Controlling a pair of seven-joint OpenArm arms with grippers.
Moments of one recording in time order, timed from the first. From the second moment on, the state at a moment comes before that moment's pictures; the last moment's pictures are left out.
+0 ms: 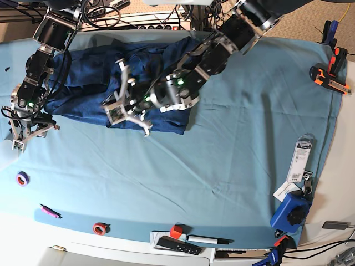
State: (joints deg) left arm -11.7 5.7 43.4 88.0 -11.8 -27.9 31.2; right arm 6.3 19.4 27.0 90.5 -4.2 5.5 -54.7
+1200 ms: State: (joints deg) left arm -14.6 0.9 39.0 88.0 -13.4 -27.3 38.1; right arm 4.2 34.4 48.9 58.6 72.3 39.6 -78.2
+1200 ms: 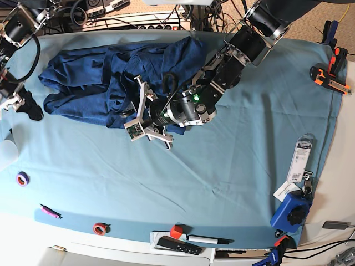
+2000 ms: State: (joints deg) left arm -13.5 0.9 39.0 88.0 -13.4 -27.3 38.1; right arm -3.2 49.4 26.3 58.8 75.4 39.8 -78.0
